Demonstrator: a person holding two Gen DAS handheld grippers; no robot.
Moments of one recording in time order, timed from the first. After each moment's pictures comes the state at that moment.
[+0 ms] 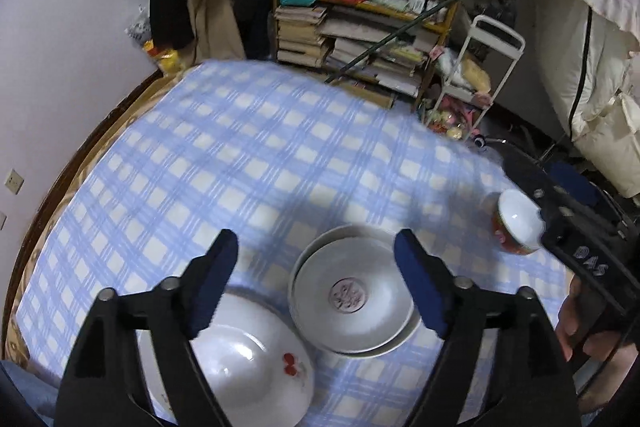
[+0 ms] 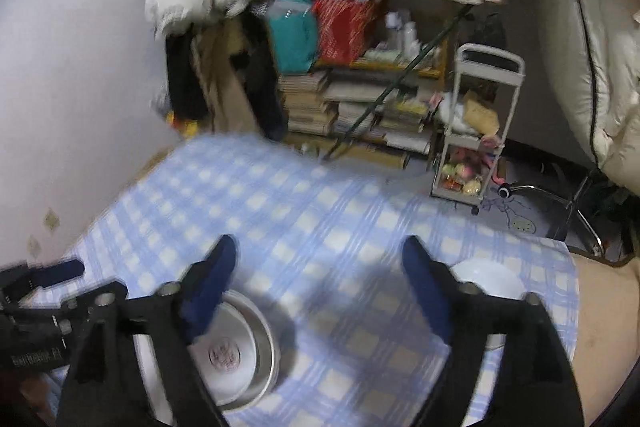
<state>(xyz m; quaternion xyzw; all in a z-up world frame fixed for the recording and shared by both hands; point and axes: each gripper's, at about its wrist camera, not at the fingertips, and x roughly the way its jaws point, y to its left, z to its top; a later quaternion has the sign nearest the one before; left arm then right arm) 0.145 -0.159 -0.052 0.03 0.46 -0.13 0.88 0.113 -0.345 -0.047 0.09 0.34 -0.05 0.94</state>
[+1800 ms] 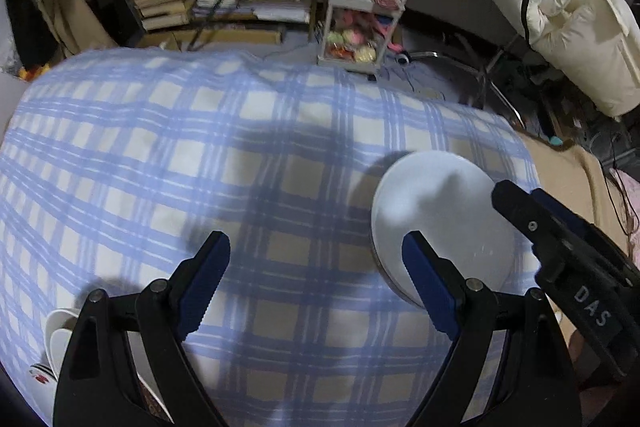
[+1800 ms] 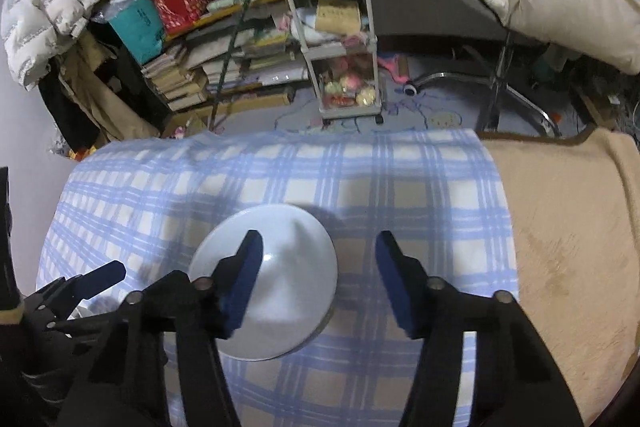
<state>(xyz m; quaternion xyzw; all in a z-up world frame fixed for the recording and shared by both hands) 0.185 -0.404 -0.168 0.11 0.54 -0.26 0.79 0.090 -0.534 -0.142 0.22 0.44 -0.19 0.85</state>
